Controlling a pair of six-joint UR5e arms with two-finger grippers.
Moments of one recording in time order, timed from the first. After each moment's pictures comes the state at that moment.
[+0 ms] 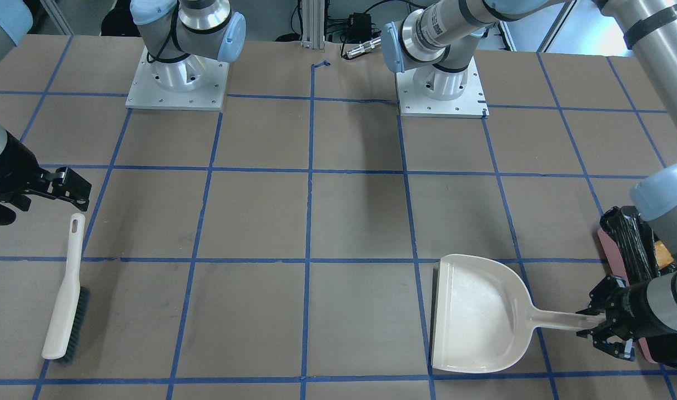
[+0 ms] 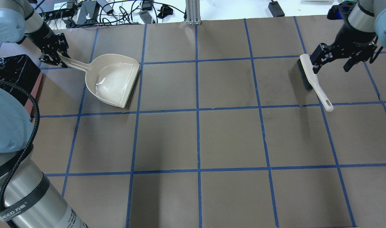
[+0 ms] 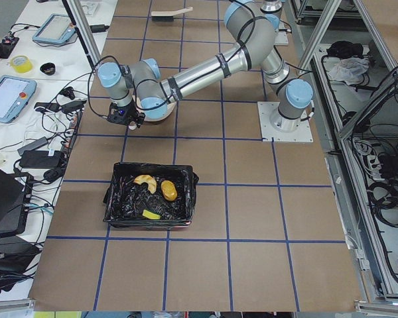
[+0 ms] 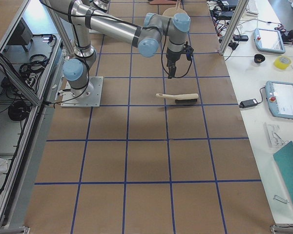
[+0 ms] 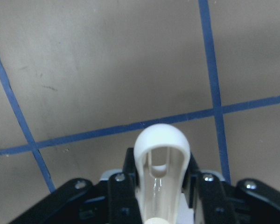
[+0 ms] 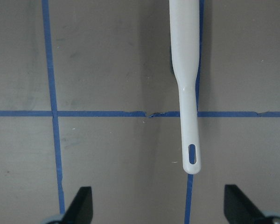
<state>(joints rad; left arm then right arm) -1.21 -2.23 -1.19 -1.36 1.53 -1.02 1.30 -1.42 1.60 -1.70 -1.61 -0.29</state>
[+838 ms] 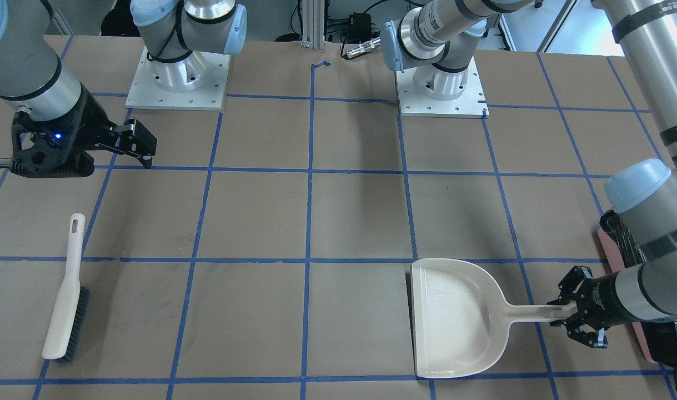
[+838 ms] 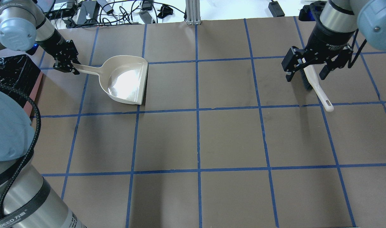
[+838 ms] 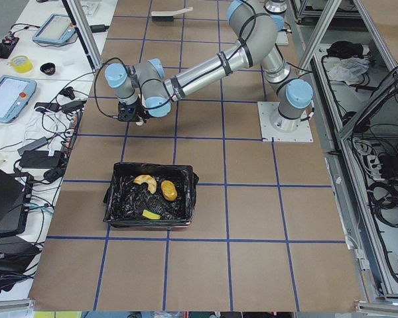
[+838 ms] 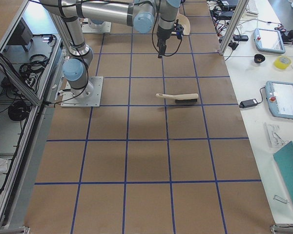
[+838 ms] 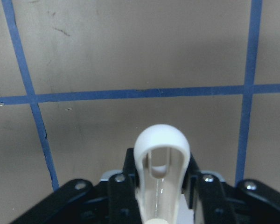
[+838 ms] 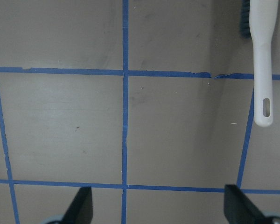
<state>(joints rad) -1.23 -2.18 -1.31 -1.32 1.50 -1.17 1.46 -1.50 1.60 -1.54 -1.56 -0.15</state>
